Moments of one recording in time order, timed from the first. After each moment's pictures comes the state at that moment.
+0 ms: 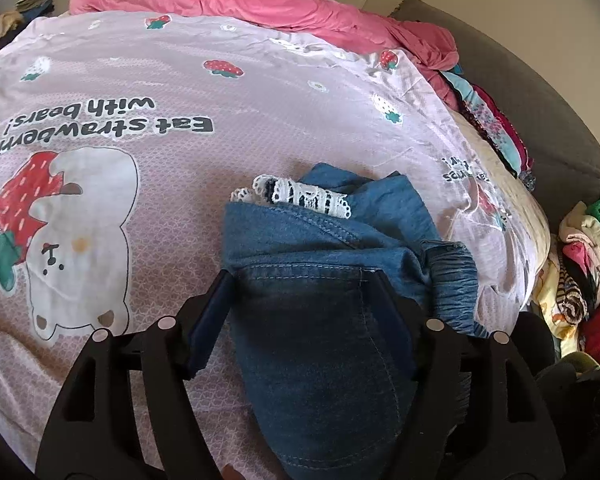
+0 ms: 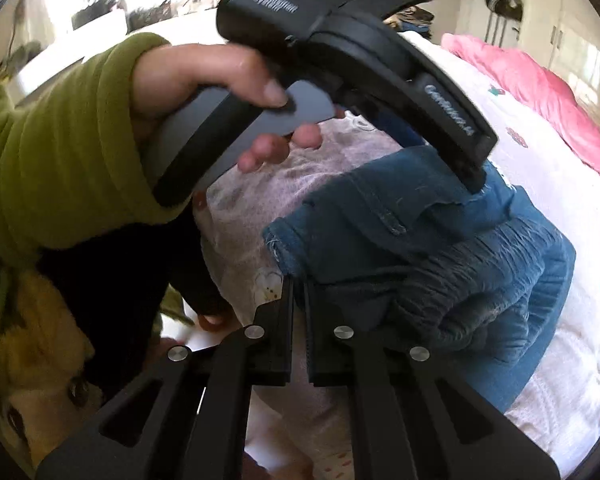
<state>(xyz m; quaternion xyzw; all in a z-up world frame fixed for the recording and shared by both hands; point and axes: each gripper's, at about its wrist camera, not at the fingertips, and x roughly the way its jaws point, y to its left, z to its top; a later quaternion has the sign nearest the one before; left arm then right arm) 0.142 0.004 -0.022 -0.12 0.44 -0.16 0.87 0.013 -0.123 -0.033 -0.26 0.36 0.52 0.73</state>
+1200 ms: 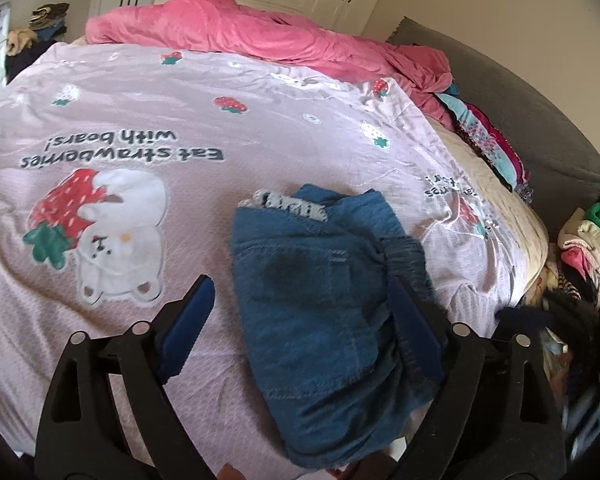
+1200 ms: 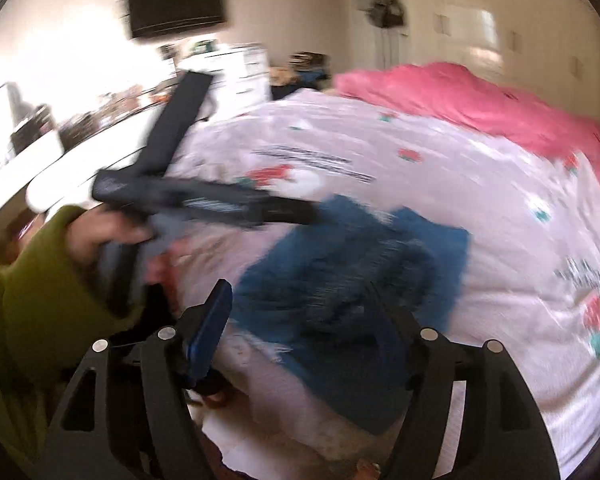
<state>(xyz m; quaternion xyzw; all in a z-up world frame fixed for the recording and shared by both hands) 0.091 0.009 0.015 -0.12 0.40 -0.14 0.90 0.033 -0.206 0.050 -0.09 0.33 0.40 0.85</state>
